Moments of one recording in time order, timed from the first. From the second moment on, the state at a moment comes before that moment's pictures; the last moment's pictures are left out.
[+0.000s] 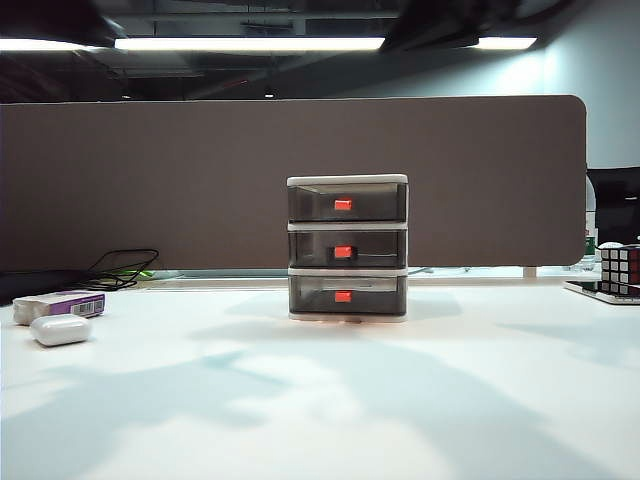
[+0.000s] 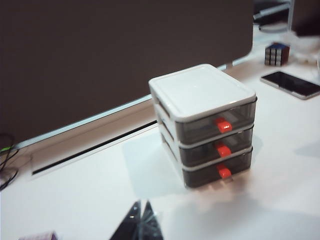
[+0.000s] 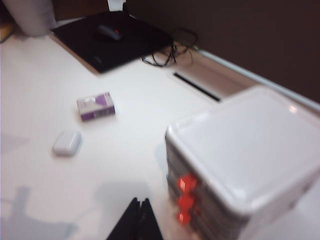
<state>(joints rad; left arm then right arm) -0.51 0.64 0.44 0.14 -0.04 0.18 0.36 1.30 1.06 -0.09 -0.43 -0.16</state>
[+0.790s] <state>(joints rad) -0.52 0.00 0.08 -0.05 -0.19 -0.08 0.37 0.60 0.19 0.12 -0.16 0.07</state>
